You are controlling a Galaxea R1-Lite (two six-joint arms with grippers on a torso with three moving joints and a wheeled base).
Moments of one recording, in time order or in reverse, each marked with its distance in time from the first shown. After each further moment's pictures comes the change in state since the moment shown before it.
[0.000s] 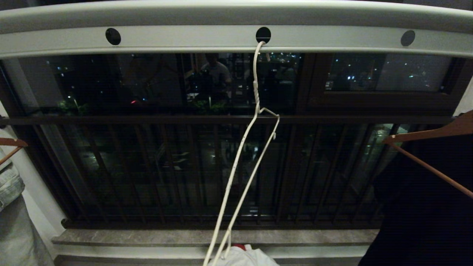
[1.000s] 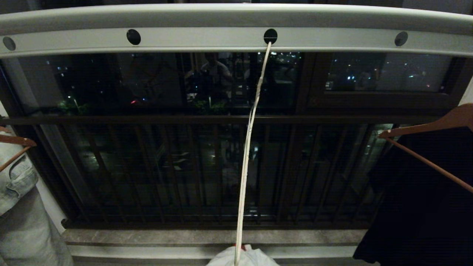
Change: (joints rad) left arm 0.000 0.000 0.000 0.000 0.000 0.000; right arm 0.000 0.459 -0.569 0.116 0.198 0.000
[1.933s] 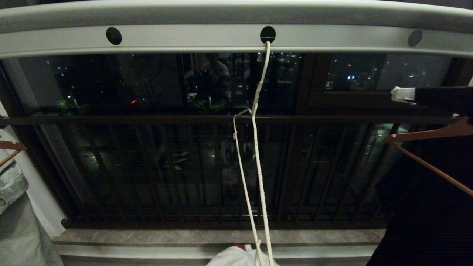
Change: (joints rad) left arm 0.000 0.000 0.000 0.000 0.000 0.000; right arm 0.369 0.707 -0.554 -0.075 0.125 0.128
